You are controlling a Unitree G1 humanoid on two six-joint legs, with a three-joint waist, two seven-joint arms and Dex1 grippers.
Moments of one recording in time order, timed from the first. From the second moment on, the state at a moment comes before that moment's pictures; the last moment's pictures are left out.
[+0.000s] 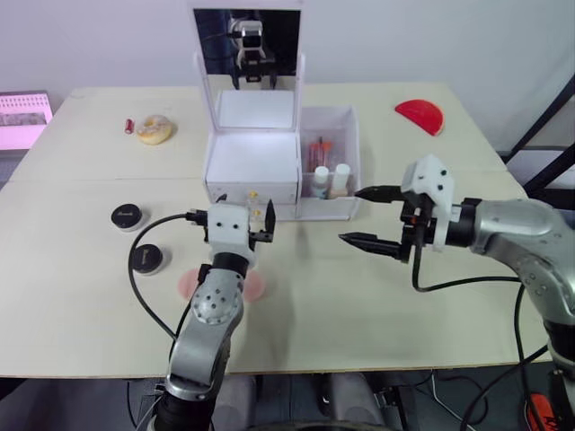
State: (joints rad) left arm -0.06 -0.01 -0.25 -0.52 0.07 0.44 0.14; right arm -0.42 -0.88 -0.04 -0.48 0.65 0.78 0.84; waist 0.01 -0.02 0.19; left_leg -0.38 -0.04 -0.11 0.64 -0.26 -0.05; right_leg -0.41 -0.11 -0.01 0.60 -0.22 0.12
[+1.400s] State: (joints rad) left arm -0.10 -0.04 -0.20 -0.40 0.08 0.41 0.07; right arm -0.45 -0.86 -0.03 -0.47 0.63 0.78 0.84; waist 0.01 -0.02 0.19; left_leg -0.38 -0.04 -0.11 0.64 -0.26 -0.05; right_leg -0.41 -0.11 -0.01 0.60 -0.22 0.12
